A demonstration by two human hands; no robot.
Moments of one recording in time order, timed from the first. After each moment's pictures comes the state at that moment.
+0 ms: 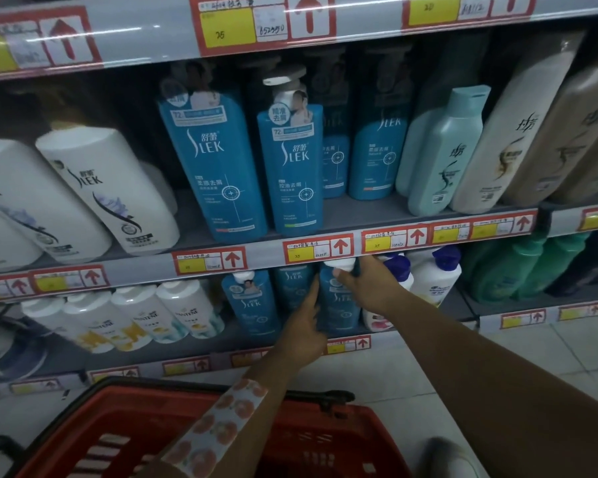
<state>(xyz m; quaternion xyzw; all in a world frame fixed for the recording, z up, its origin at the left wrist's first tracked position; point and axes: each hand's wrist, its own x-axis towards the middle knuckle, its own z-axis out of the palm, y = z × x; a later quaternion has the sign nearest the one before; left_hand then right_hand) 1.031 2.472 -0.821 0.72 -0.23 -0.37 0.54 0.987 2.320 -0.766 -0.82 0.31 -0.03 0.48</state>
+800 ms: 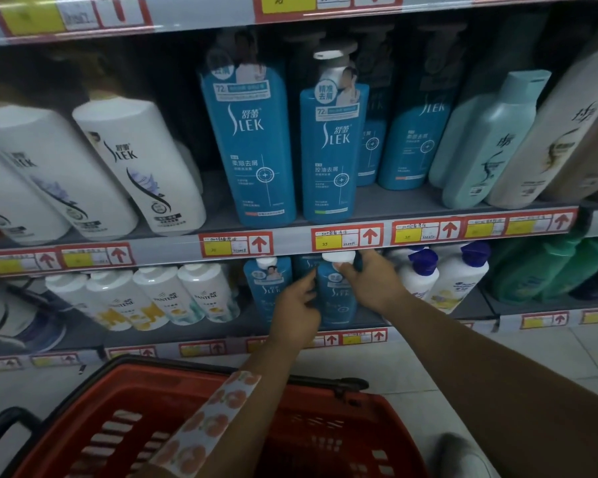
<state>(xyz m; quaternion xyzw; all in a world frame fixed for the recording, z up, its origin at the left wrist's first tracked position) 1.055 2.500 -0.828 0.75 -0.18 -0.26 0.58 1.004 2.358 -0.771 -0.81 0.31 -0.05 0.50</state>
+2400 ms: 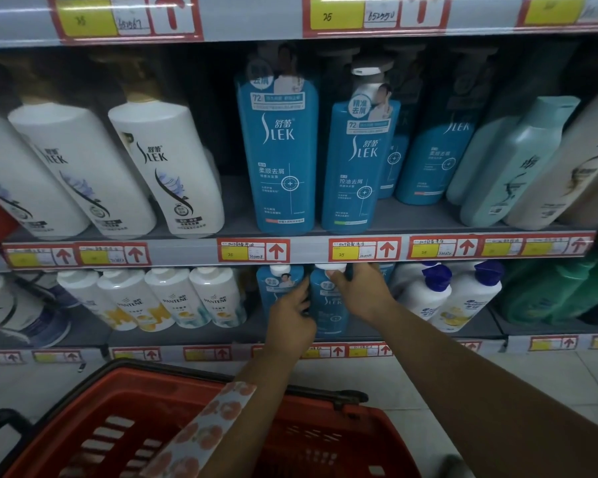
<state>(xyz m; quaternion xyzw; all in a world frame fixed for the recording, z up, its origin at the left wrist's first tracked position) 1.069 2.519 -0.835 0.72 -0.14 -0.25 0.63 1.034 2.375 -0.794 -0.83 0.28 -0.05 0.47</state>
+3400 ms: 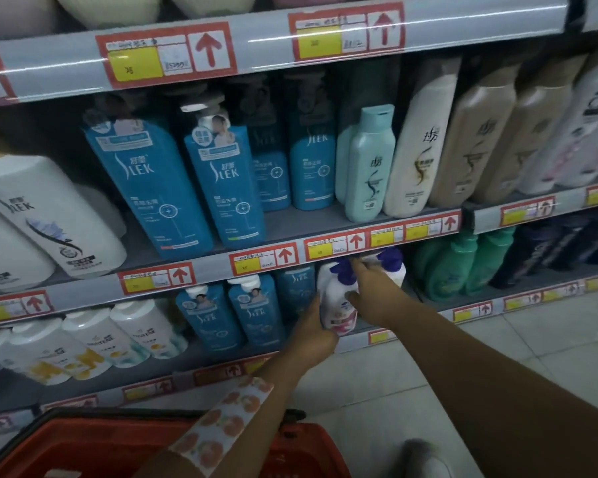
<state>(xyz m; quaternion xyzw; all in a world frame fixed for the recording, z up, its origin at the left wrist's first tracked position) 0.979 2.388 -0.812 0.83 -0.22 -0.35 0.39 0.920 2.260 -0.758 -0.93 0.28 0.05 0.25</state>
